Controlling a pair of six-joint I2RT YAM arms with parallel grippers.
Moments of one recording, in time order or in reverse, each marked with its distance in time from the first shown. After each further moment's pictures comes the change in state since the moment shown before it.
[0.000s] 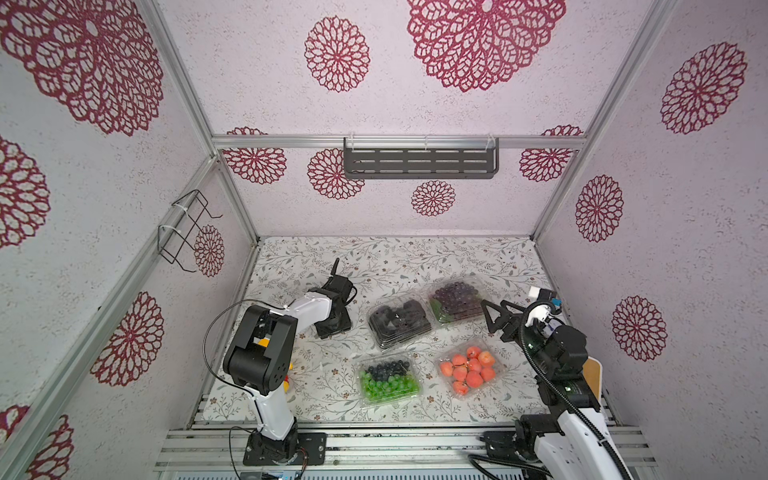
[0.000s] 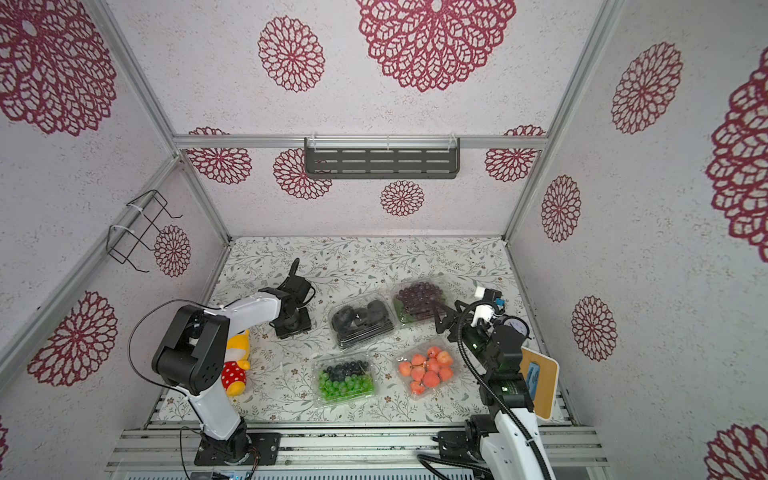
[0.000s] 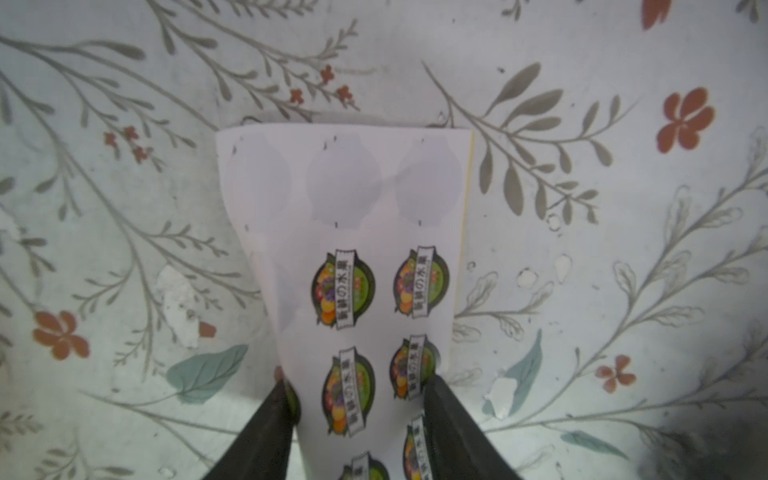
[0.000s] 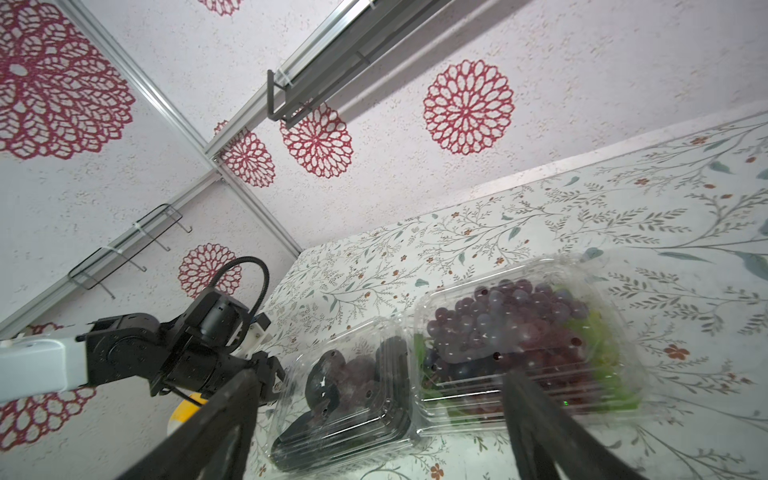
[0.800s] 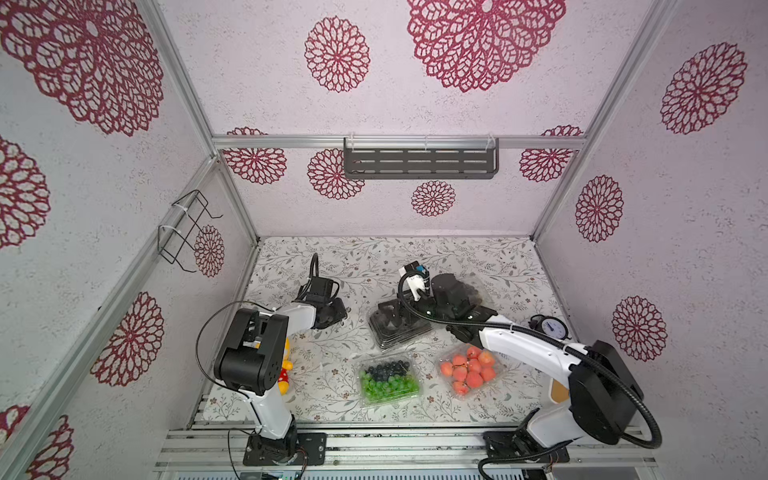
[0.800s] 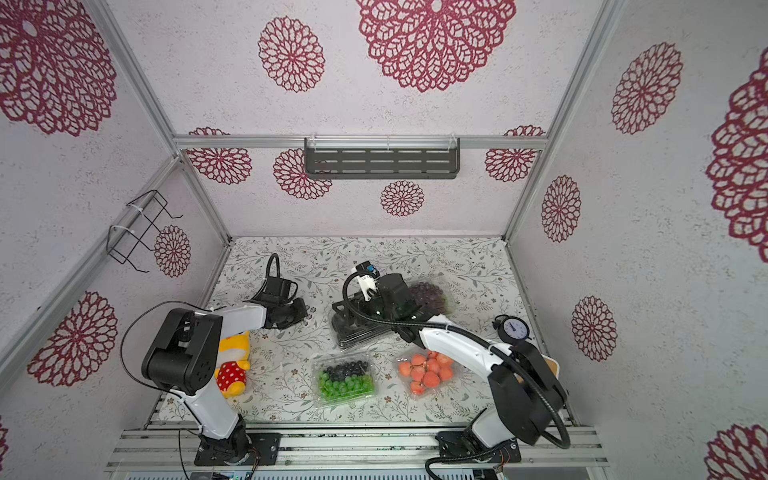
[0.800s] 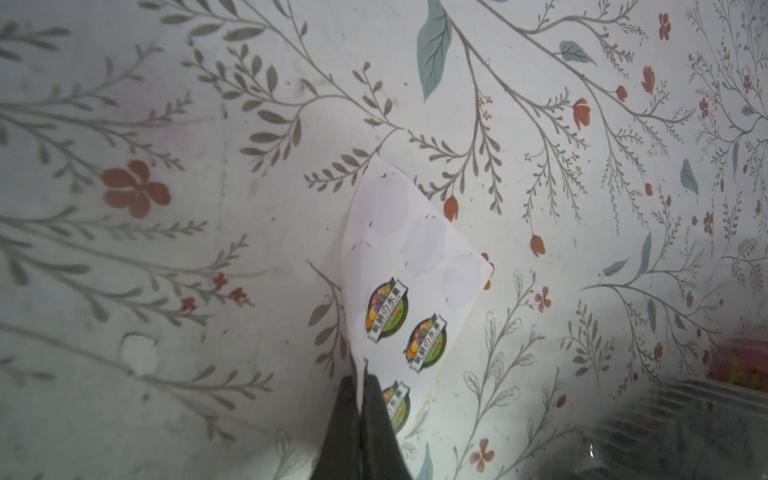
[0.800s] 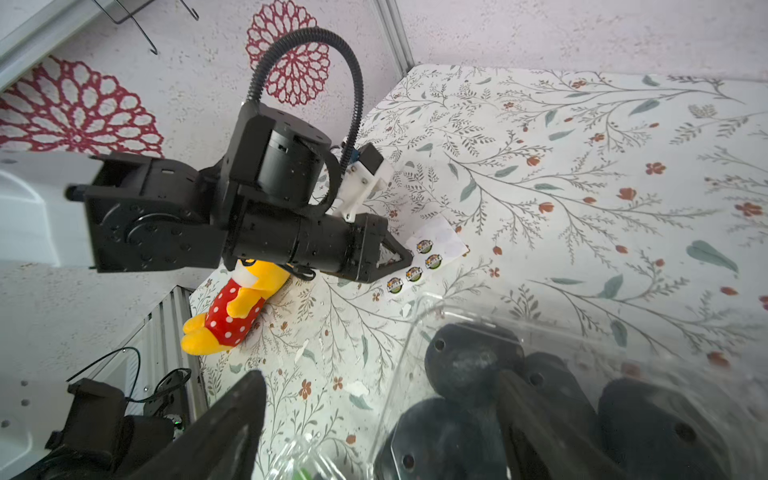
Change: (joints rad) left arm 0.116 -0.031 -0.138 0.451 0.227 0.081; right arm 0.618 0.955 0.627 0.011 0.126 -0.210
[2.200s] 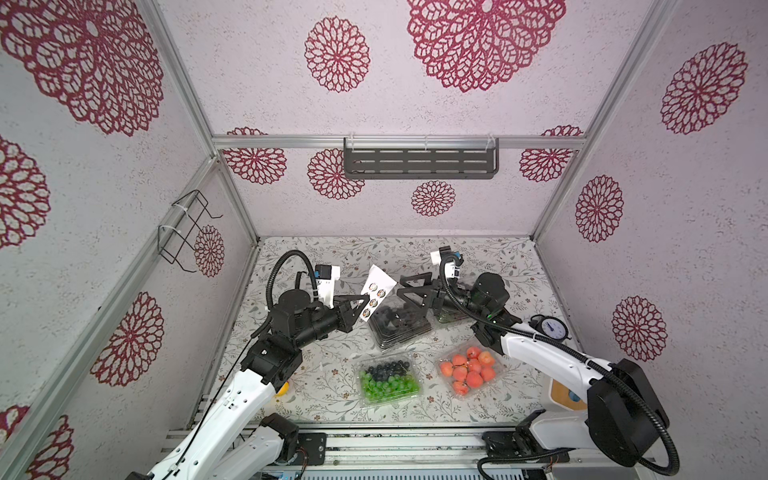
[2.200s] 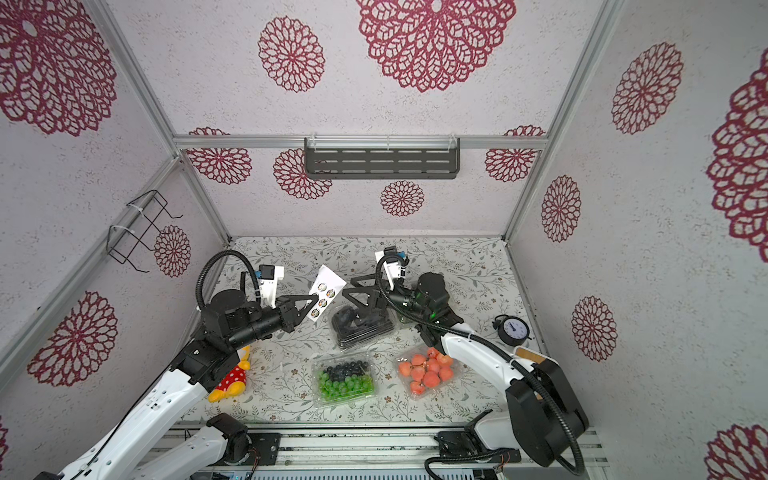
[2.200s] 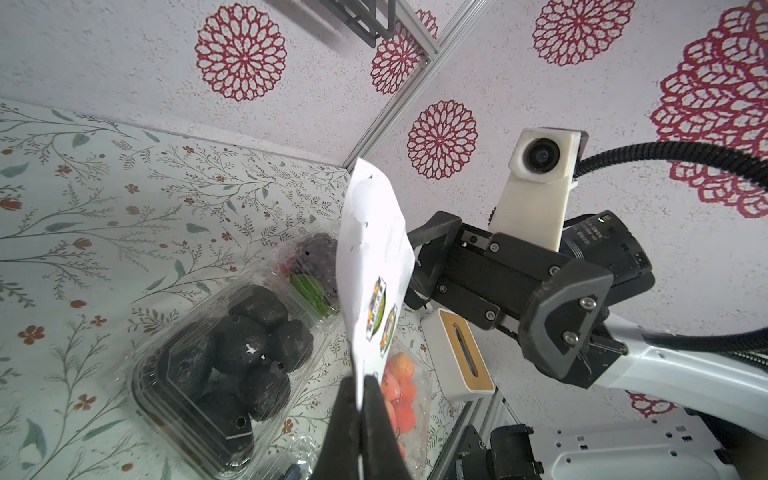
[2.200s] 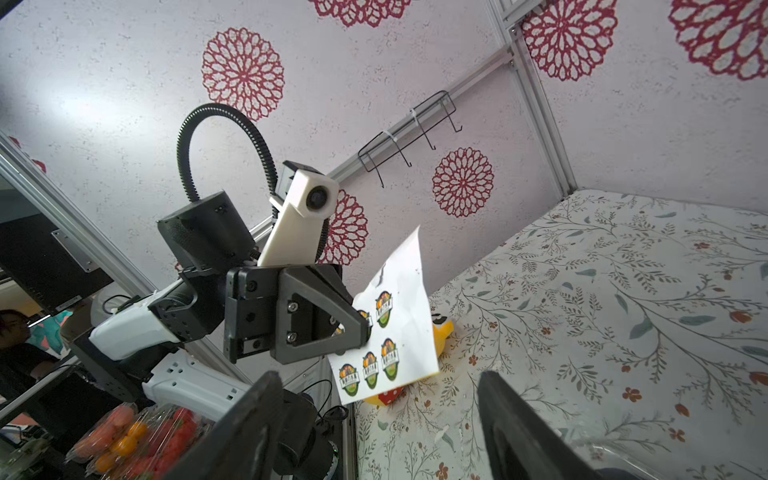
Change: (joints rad) left arm -0.254 -0.904 -0.114 0.041 0.313 0.024; right arm -0.154 -0.159 -0.179 0.606 -0.466 0.367
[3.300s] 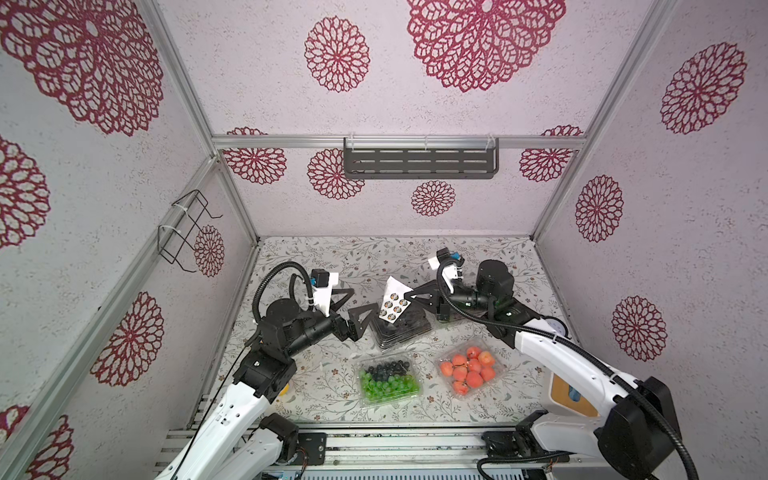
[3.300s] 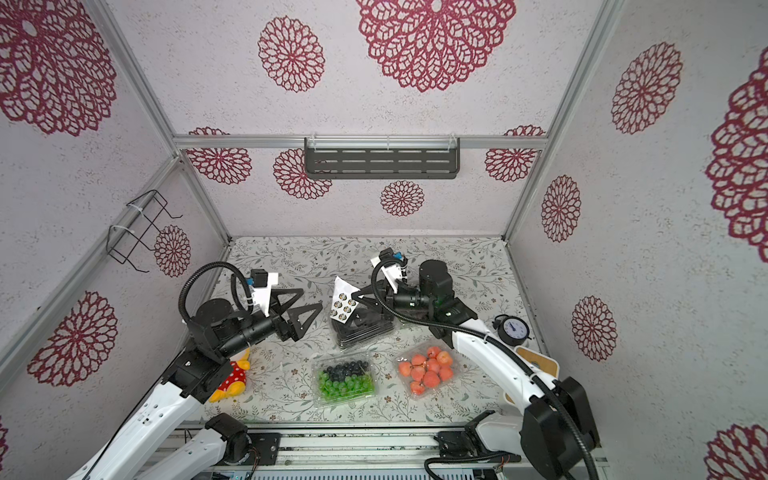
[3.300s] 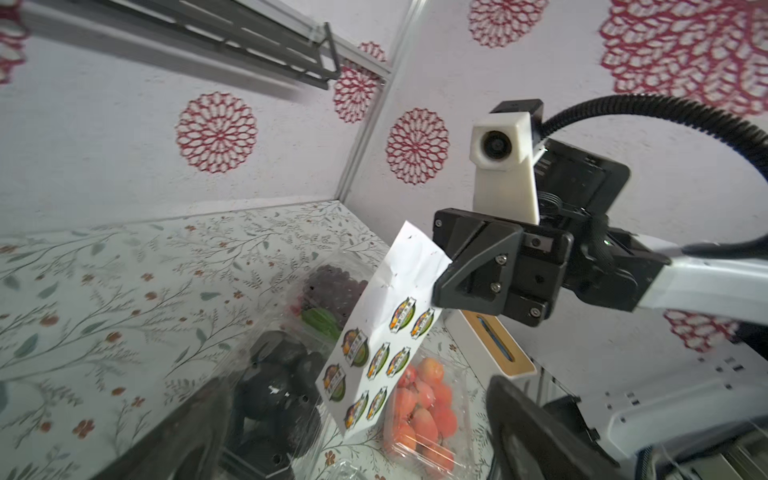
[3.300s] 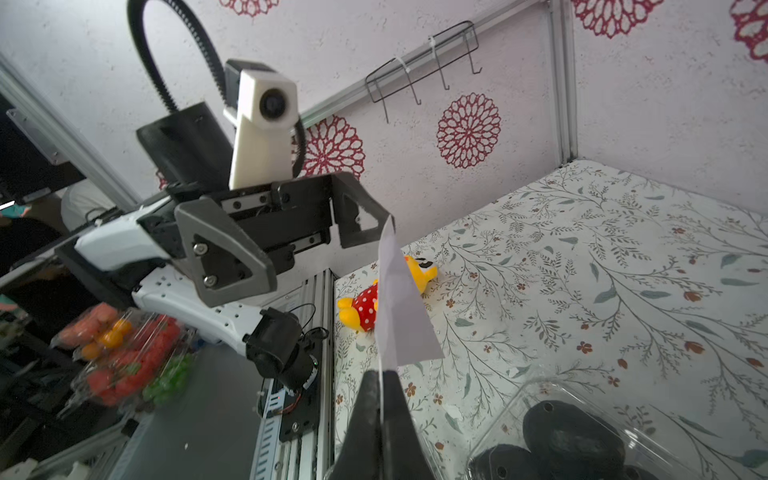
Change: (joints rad) left arm 0.008 -0.035 -0.026 0.096 0.090 0.275; right arm -0.040 -0.123 0.111 -0.549 -0.178 -0.441
